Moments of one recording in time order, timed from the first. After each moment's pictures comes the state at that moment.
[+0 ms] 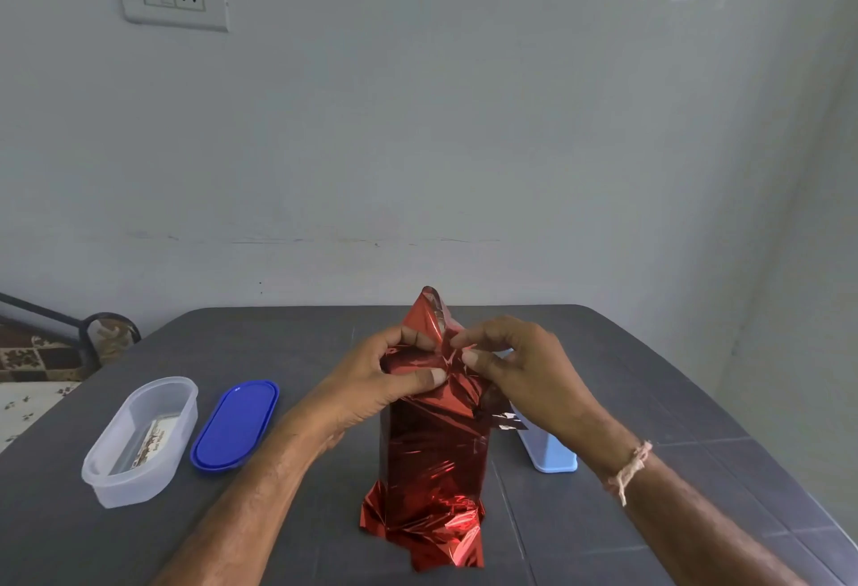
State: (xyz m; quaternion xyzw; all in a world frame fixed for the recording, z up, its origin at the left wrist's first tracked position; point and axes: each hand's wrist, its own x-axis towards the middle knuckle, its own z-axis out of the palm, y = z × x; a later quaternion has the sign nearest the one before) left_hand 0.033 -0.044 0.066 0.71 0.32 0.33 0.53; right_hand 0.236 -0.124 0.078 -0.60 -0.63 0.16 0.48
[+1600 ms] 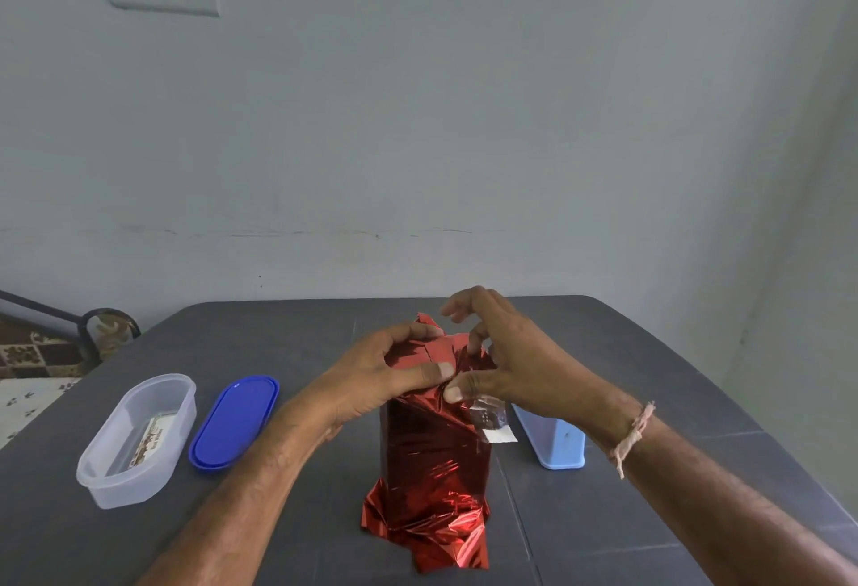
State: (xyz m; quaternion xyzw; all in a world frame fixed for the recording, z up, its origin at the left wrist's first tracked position) left_hand 0.035 -0.035 0.070 0.77 0.34 0.27 0.48; right_hand 0.244 -0.104 0.090 -0.55 -0.76 0.11 0.33
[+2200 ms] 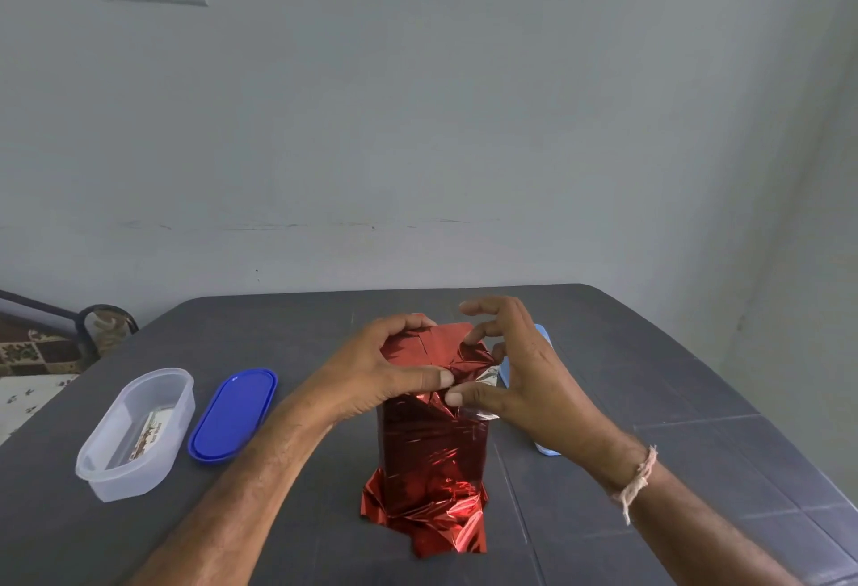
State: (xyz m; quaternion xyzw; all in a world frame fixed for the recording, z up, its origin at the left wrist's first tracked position) left_hand 0.037 -0.030 0.060 0.79 0.35 0.27 0.43; right_hand 0.245 -0.126 0.049 -0.51 -0.72 0.10 0.46
